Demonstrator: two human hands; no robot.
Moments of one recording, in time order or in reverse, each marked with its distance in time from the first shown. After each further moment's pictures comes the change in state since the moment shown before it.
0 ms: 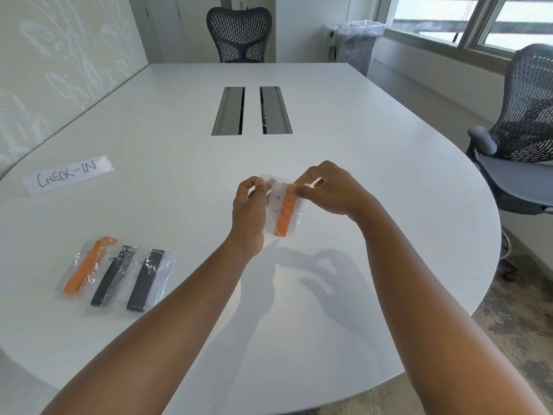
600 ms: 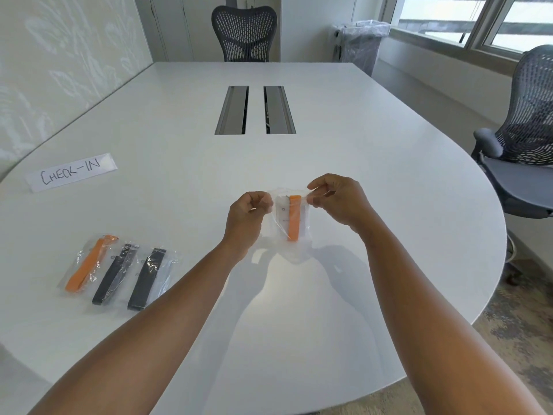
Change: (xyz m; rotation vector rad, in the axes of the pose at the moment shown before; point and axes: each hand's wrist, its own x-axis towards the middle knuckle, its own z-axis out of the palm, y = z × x) left_hand 0.016 -0.020 -0.034 0.393 -0.065 0.142; right_hand 0.004 0.035 0.015 0.270 0.114 0.120
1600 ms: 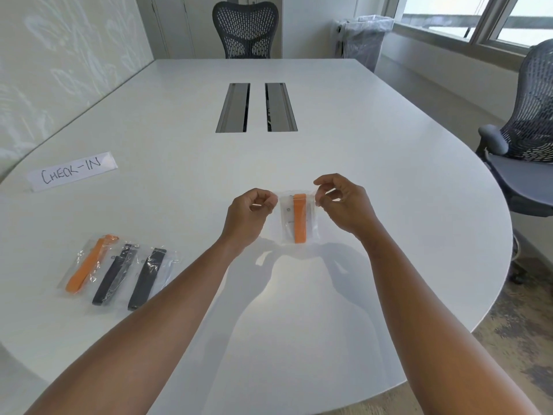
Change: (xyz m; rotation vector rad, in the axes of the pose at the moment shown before) left_hand 0.004 0.007 -0.005 0.246 -0.041 0.067; right_hand -0.005 0.019 0.005 0.026 0.093 -0.149
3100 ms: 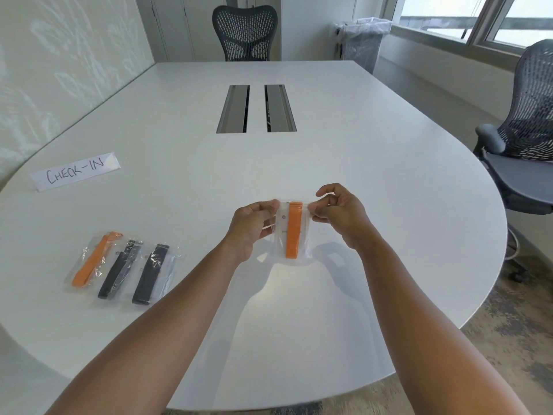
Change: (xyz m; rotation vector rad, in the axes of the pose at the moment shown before) left_hand -0.014 -0.002 0.010 -0.439 -0.096 -0.330; right_hand -0.016 0.011 0.009 0.442 -0.076 0.252
